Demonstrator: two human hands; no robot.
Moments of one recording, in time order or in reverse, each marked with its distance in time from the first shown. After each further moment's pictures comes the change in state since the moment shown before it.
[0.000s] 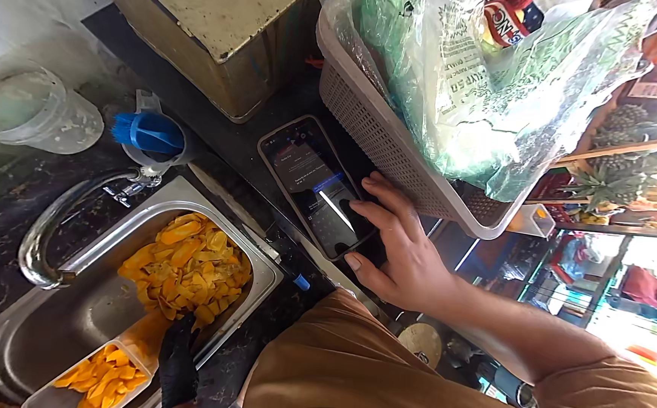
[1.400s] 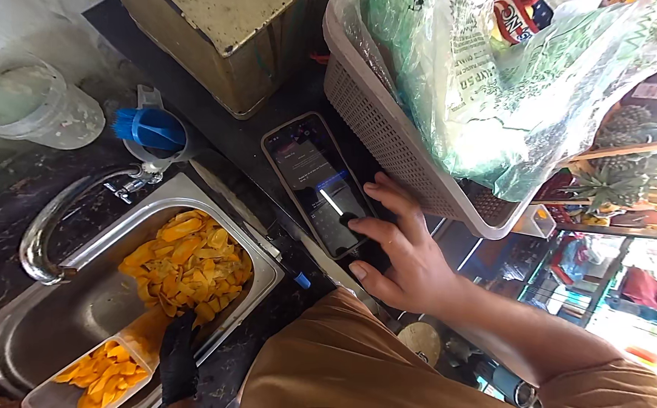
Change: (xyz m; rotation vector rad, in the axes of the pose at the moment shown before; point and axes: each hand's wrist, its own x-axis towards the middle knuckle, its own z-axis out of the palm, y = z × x) left_hand 0.002 -0.003 -0.003 0.014 -0.014 0.017; right_hand -0.003 0.002 -0.002 0.022 -0.027 -0.078
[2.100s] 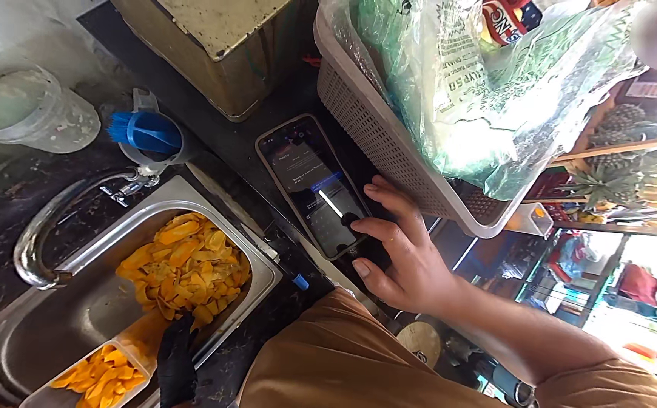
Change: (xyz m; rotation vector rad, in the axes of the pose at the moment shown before) left_hand -0.003 0.002 0.002 -0.001 0.013 -0.007; right_hand -0.004 0.003 -0.001 0.032 0.054 -0.001
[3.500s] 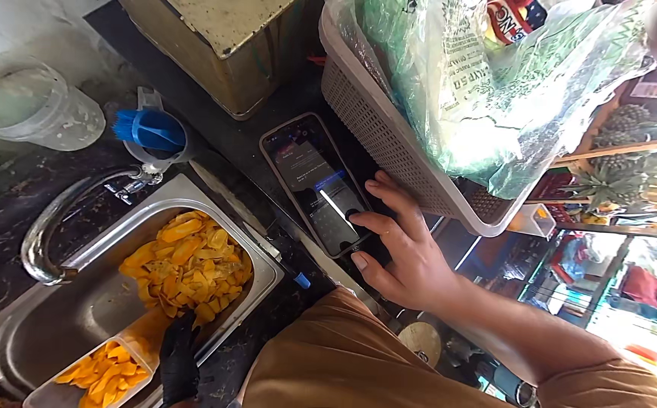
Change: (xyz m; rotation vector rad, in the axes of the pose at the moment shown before) left_hand 0.000 0.000 0.000 -0.007 0.005 0.005; right_hand 0.003 -0.001 0.002 -0.012 -0.016 0.032
